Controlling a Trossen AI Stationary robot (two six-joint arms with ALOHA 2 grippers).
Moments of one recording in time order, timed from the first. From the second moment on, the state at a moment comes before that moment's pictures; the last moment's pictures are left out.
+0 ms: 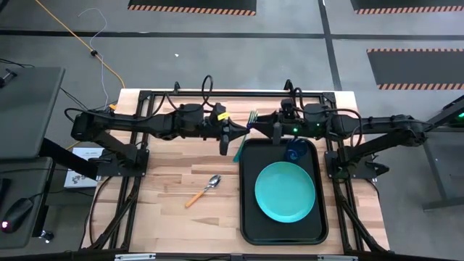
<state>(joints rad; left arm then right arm) 0.03 1.45 1.20 0.14 -0.02 -0.43 0.00 1.14 1.04 0.01 0.18 0.75</state>
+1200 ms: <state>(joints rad) 0.03 1.52 1.20 0.35 -0.03 -0.46 0.00 1.15 1.04 0.12 0.18 0.76</state>
